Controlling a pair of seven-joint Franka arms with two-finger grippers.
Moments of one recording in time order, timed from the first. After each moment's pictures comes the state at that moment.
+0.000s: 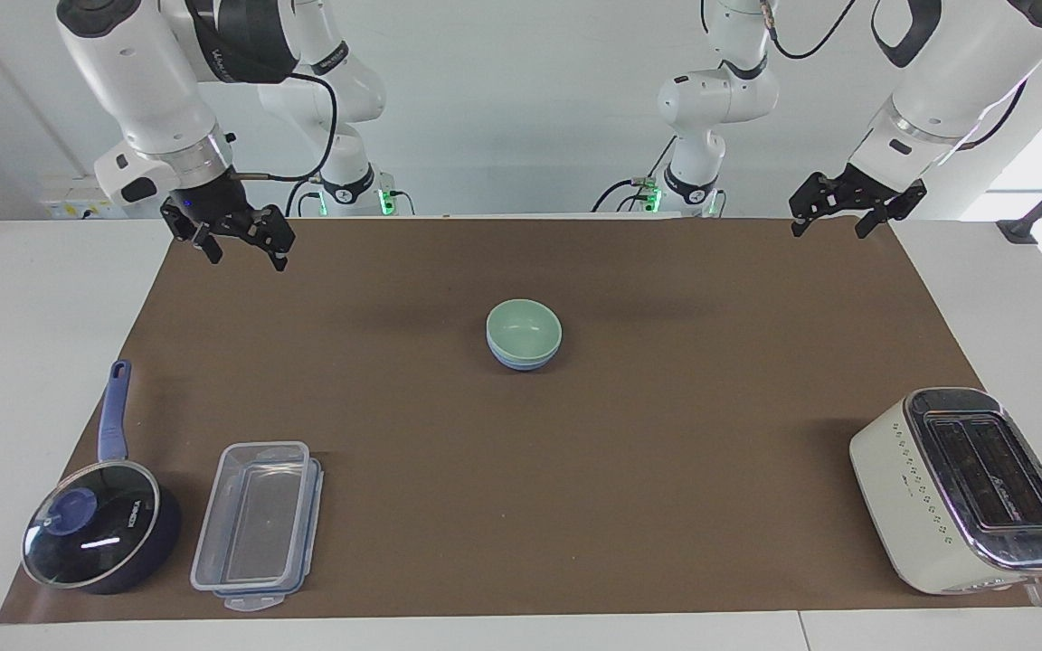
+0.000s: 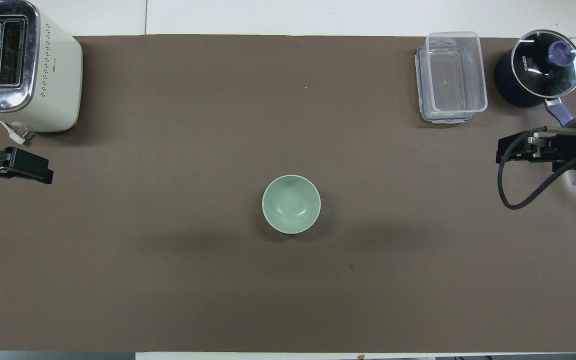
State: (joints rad) left arm 0.07 -0.04 -0.15 -1.60 -0.03 1.45 0.02; right arm -0.06 -0.05 0.08 -1.71 0.00 1.64 0.20
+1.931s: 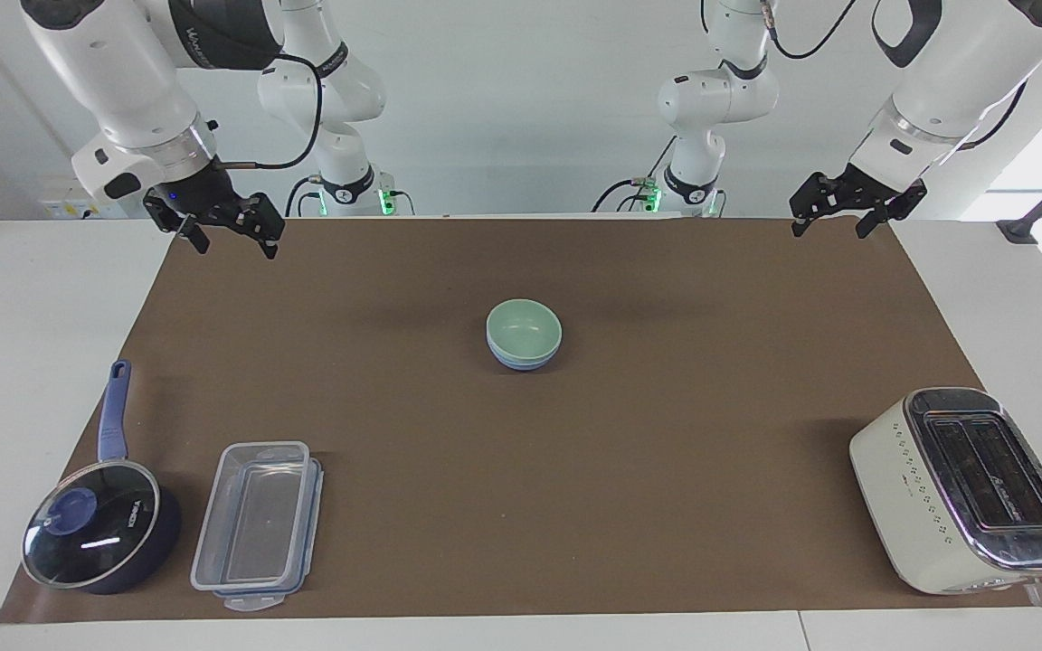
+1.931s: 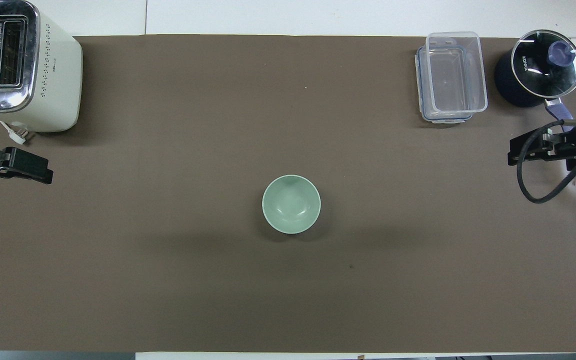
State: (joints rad) left arm 0.07 -0.04 -0.15 -1.60 -0.03 1.45 0.02; right arm -0.02 0.00 0.03 -1.60 0.00 1.52 0.12
